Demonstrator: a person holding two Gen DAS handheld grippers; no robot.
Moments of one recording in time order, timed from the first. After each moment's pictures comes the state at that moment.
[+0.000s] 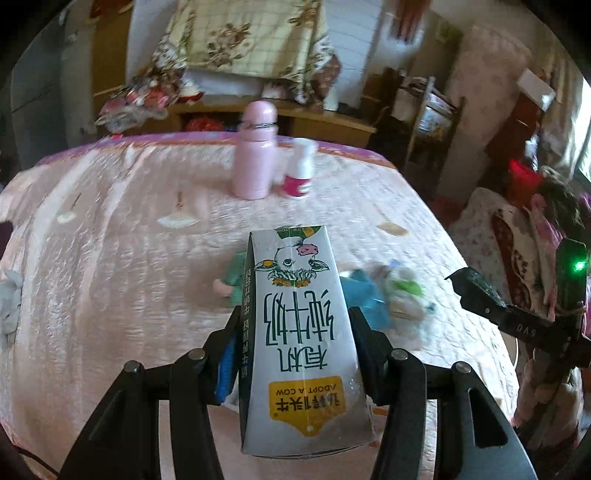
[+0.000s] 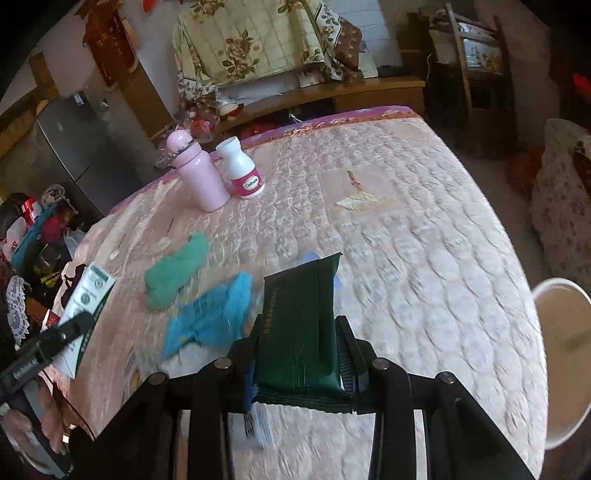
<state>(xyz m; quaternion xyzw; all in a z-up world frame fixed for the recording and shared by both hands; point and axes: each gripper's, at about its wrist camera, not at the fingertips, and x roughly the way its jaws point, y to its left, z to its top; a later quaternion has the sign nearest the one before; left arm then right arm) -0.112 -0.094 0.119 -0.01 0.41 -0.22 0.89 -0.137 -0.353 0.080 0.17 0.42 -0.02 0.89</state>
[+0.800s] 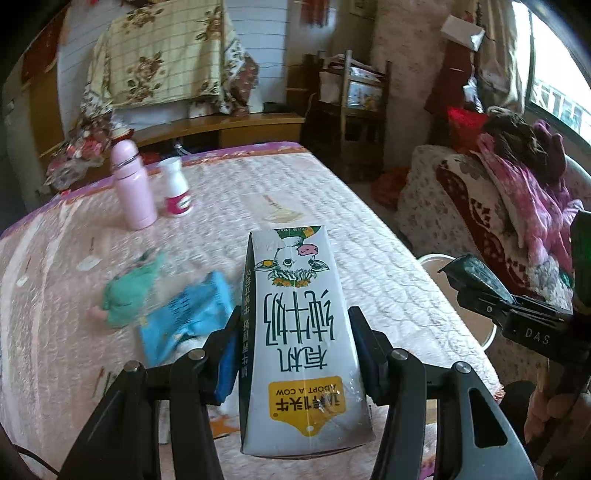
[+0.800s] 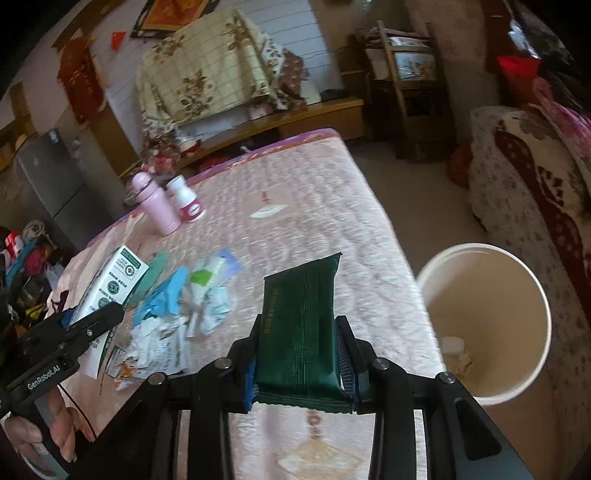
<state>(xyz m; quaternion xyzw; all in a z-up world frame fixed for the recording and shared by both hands) -0.182 -0.243 0.127 0.08 0.37 -0.29 0.88 -0.262 -0.432 0.098 0.20 0.38 -0.10 0.90</state>
